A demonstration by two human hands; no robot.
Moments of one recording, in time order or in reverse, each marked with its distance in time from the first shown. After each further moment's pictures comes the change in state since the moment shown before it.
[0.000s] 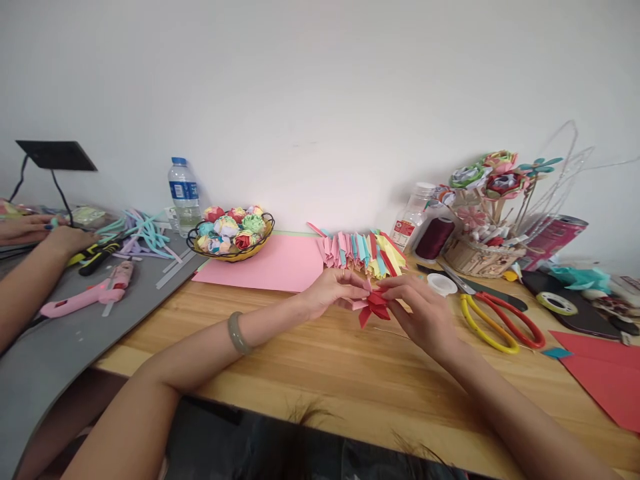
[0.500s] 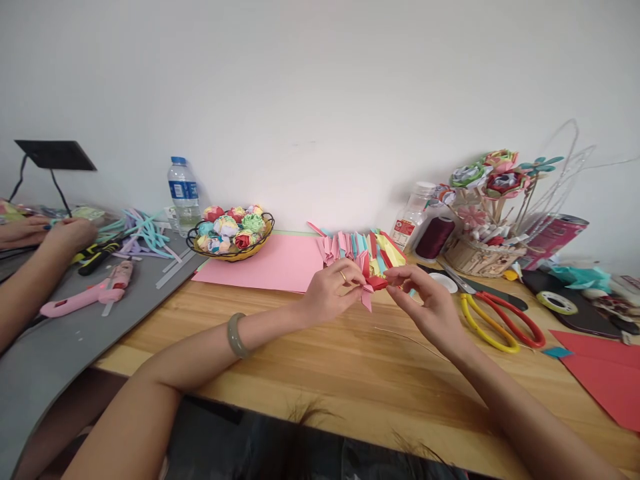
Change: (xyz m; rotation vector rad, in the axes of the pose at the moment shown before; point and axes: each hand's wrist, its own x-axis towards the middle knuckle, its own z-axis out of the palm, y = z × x) left_hand -0.007 -0.003 0.002 0.836 0.241 0.901; right_hand 0.011 -0.011 -0.010 0.366 -0.022 0.485
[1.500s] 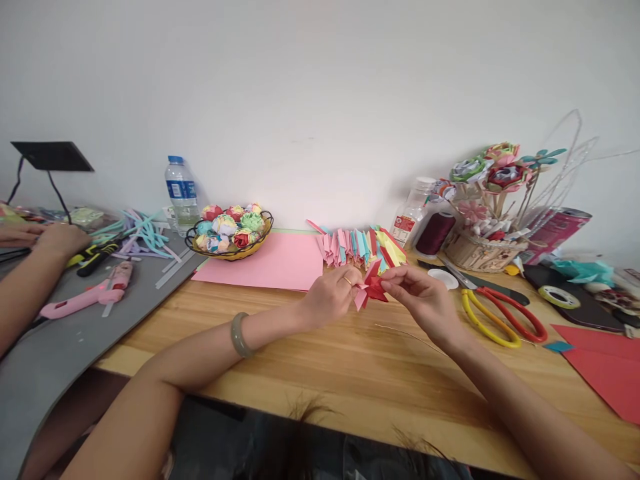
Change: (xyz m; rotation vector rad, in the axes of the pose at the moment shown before) left_hand -0.011 -0.016 0.008 0.346 -0.026 0.243; right_hand 0.002 0.013 0.008 0.354 -0.048 0.128
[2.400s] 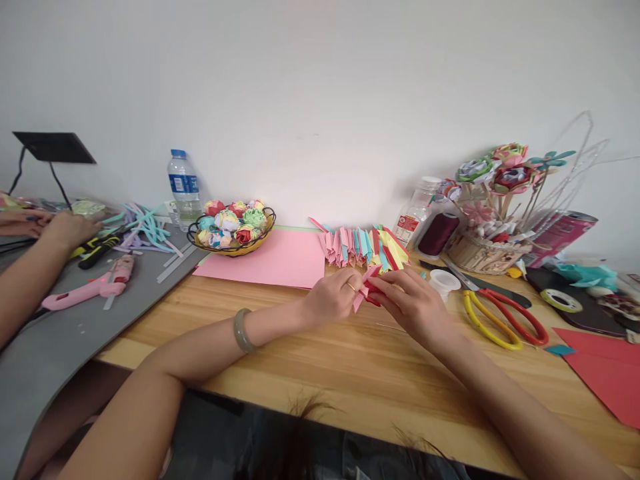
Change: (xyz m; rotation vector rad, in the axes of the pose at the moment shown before) left_hand -0.013 -0.009 0.010 0.163 -0.061 0.039; right_hand -0.001 0.004 0.001 -0.945 -0.094 -0.578
